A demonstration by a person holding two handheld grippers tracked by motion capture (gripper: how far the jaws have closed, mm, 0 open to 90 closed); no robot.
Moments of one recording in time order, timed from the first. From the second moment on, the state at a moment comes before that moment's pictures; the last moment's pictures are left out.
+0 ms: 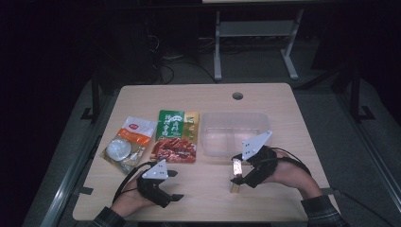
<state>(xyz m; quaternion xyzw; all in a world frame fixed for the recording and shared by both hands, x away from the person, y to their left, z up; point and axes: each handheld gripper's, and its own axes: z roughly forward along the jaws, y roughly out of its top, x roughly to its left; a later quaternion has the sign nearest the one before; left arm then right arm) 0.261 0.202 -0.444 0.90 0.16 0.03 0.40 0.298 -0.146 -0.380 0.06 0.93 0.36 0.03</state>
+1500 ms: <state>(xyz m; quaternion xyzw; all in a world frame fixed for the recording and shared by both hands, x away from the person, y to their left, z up) 0.261 0.210 -0.443 0.90 0.19 0.04 0.39 0.349 -0.150 -0.308 0.03 0.93 0.37 0.06</state>
